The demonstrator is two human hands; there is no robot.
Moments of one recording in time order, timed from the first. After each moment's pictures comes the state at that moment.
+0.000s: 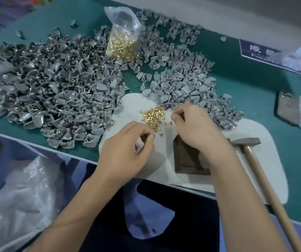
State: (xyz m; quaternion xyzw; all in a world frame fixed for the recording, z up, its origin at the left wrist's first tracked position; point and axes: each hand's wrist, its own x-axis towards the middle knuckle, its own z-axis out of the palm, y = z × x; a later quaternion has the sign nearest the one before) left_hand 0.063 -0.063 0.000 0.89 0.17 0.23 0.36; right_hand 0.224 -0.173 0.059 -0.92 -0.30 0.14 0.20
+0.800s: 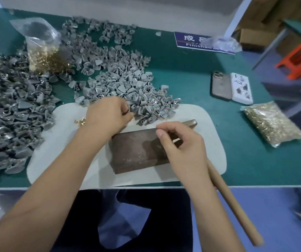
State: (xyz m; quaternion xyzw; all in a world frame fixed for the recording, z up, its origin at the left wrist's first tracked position) left_hand 0.220 -0.091 0.033 0.97 0.17 0.04 0.15; right_hand 0.195 -0.308 0.036 -0.81 -0.20 -0.06 0.54
